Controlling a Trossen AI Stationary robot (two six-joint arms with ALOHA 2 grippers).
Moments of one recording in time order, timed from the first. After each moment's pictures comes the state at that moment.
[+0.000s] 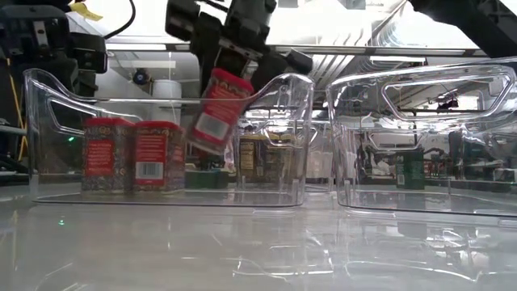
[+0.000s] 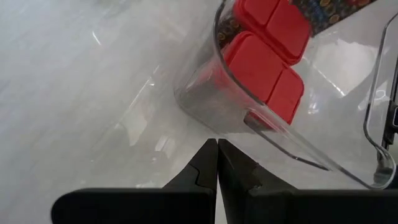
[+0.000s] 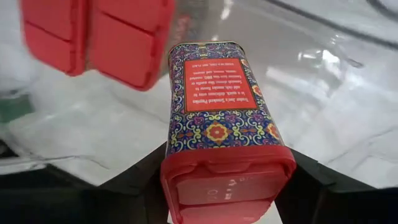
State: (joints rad) left arm -0.22 0.72 0.47 -0.66 -0.06 -0.82; right arm 0.06 2.35 2.31 -1.27 -0.24 1.30
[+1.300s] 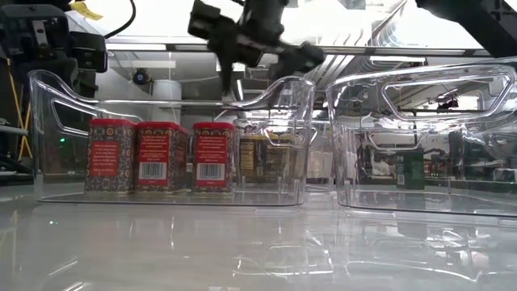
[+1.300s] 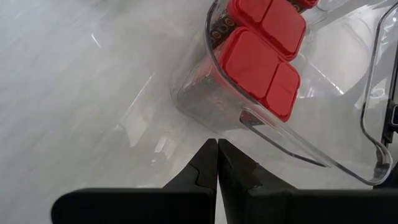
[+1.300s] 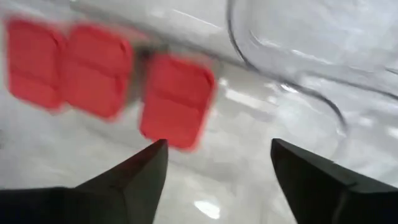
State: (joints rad) left arm -0.22 0.72 0.47 -0.66 -0.06 -0.81; right arm 0.06 2.32 2.33 -1.40 -0.08 1.26
